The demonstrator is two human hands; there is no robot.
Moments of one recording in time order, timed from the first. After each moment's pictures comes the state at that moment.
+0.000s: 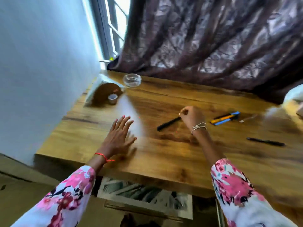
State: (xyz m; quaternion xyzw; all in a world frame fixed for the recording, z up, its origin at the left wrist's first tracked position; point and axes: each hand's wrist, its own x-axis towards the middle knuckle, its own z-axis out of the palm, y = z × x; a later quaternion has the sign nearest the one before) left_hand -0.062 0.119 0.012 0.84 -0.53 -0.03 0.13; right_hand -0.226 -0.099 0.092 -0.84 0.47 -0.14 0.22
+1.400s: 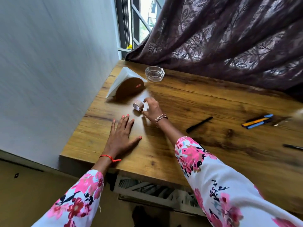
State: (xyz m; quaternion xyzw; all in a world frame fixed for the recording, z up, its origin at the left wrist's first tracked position) left_hand 0.016 0.166 -0.027 0.88 -0.45 -0.05 0.13; right_hand -0.014 -0.011 0.013 -0.92 0.24 -0.09 0.29
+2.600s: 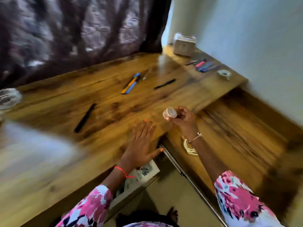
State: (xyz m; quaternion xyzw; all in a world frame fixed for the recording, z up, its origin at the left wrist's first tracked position) left_hand -0.308 0.035 0.010 0.50 -0.84 -0.13 0.17; right_hand -0.490 -0.025 0.056 -0.48 0.60 -0.48 0.43
